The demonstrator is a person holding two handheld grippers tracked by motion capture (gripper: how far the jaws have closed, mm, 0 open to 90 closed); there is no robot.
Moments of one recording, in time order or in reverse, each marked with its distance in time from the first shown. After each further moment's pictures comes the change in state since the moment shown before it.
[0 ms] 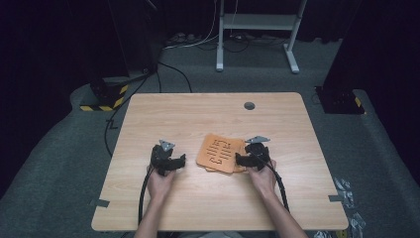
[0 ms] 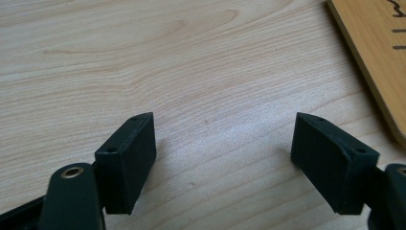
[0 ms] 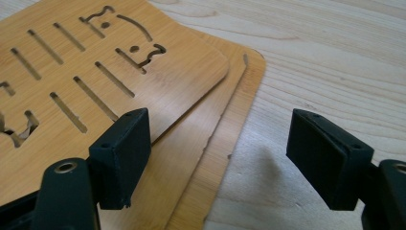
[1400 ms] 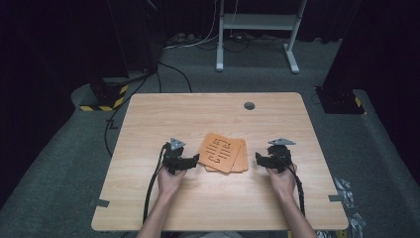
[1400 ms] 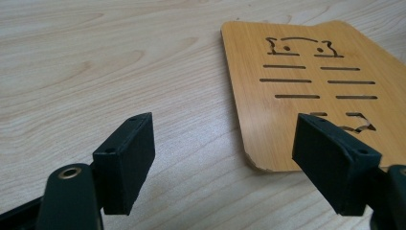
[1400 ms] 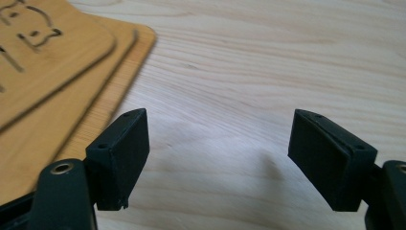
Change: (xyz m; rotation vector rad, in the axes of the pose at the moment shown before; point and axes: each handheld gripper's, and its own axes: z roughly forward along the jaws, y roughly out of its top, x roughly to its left) left arm -0.032 0.017 -0.006 -0.051 -0.187 0.009; right arm -0.062 -0.028 -0.025 -0.029 -0.063 0.114
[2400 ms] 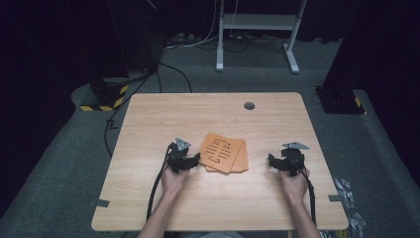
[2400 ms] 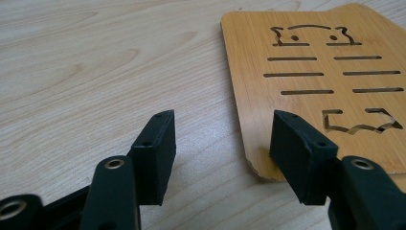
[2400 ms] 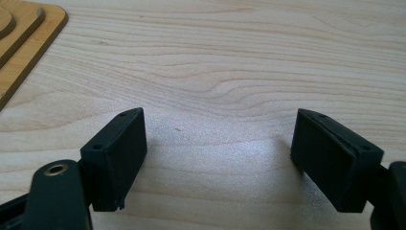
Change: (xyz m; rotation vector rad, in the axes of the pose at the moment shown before) left arm -0.009 0.000 0.012 0.011 0.043 0.053; right arm -0.038 -0.020 0.001 -0.030 -0.102 0.029
